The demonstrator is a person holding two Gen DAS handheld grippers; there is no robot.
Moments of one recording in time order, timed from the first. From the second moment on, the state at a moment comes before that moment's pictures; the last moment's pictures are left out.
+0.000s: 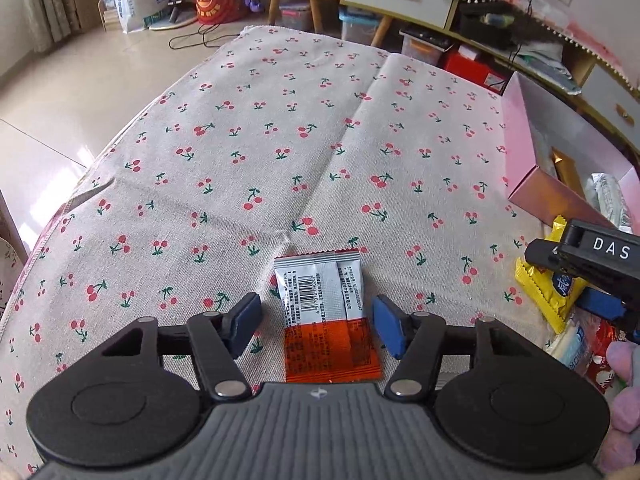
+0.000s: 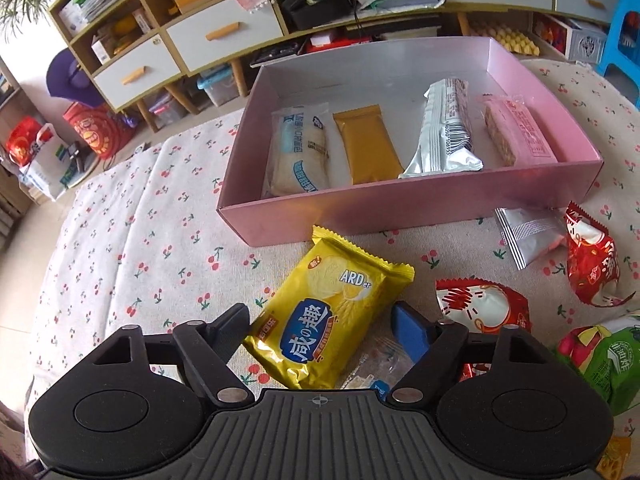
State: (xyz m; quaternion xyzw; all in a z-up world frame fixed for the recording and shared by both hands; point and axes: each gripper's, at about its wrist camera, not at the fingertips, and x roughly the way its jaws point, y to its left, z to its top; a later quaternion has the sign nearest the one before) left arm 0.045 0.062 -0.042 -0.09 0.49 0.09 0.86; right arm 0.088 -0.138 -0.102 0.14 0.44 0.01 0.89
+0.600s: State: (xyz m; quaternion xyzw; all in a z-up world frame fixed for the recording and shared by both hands) left arm 0.048 0.063 -0.038 -0.14 0.50 0.03 0.86; right arm 0.088 -0.145 -0.092 0.19 0.48 0.03 0.86
